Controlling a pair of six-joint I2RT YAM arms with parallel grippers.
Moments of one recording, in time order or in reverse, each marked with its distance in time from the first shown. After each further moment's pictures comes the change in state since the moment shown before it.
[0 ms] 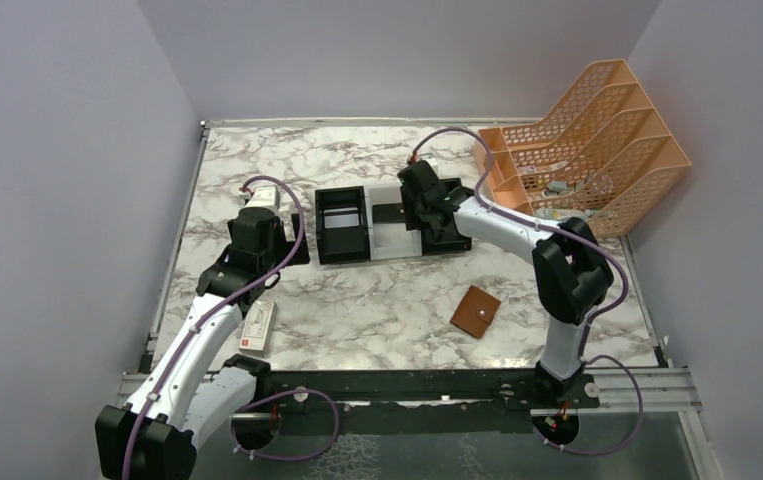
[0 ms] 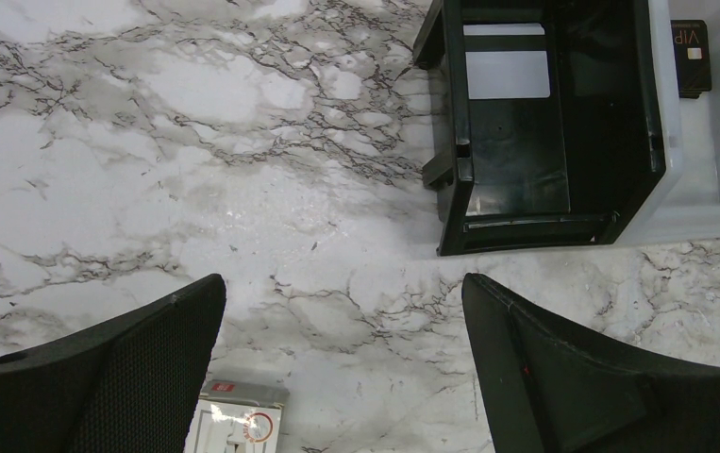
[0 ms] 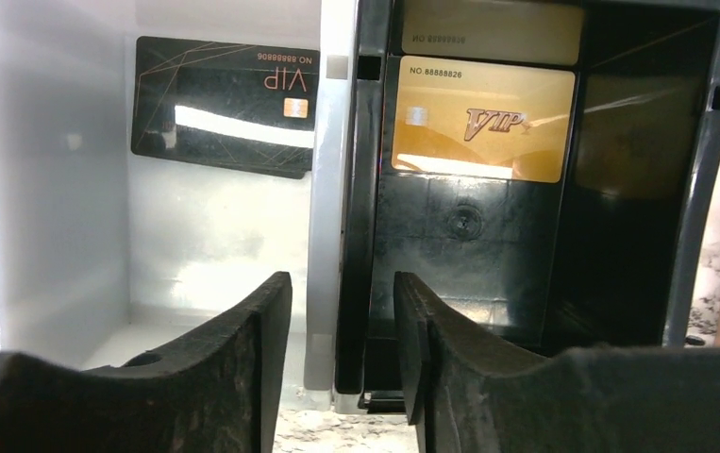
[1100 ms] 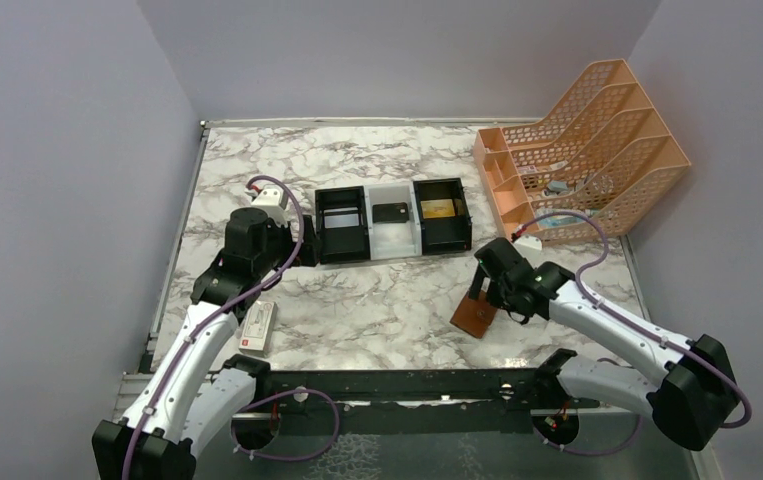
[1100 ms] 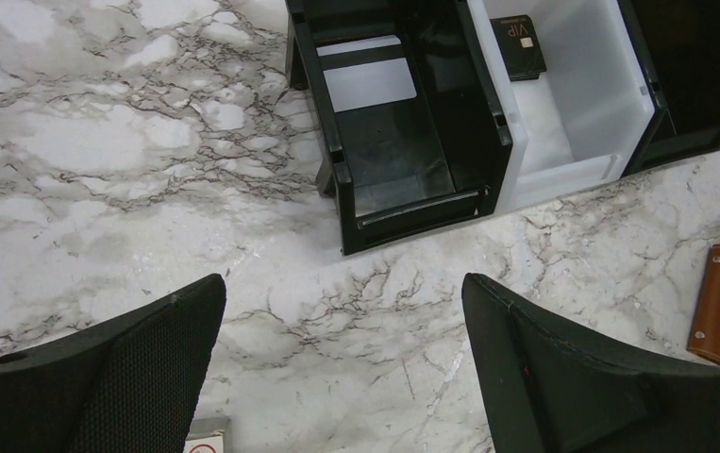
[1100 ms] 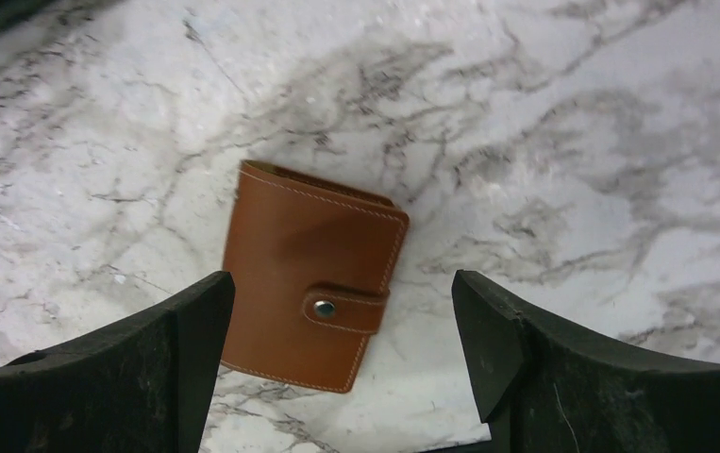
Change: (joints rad) left arm 0.007 -0.063 0.000 0.050 0.248 0.044; right arm -0.019 -0.801 -0.700 -0.332 0.074 0.502
